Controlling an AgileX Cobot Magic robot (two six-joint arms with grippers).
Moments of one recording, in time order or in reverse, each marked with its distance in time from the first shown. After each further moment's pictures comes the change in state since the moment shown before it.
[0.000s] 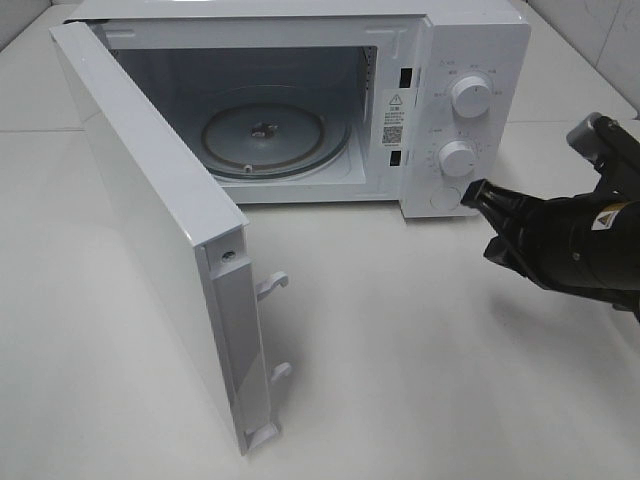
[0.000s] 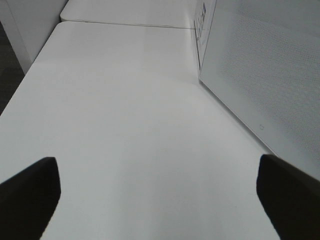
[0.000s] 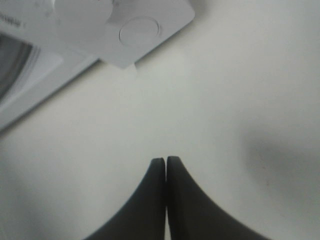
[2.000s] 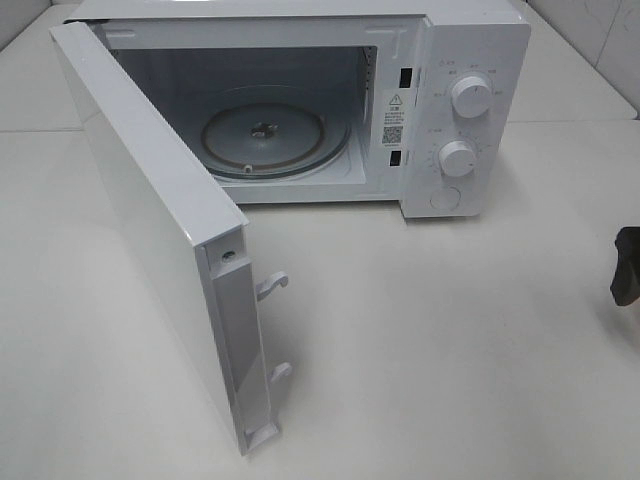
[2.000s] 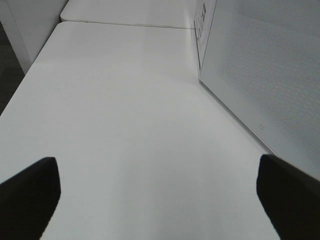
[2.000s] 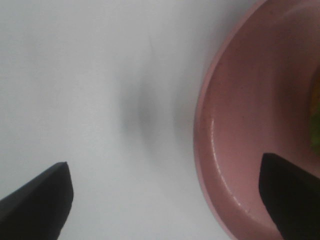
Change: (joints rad) left arm 0.000 0.000 0.000 0.000 0.000 0.000; right arm -0.522 0.104 -0.344 -0.363 0.860 -0.577
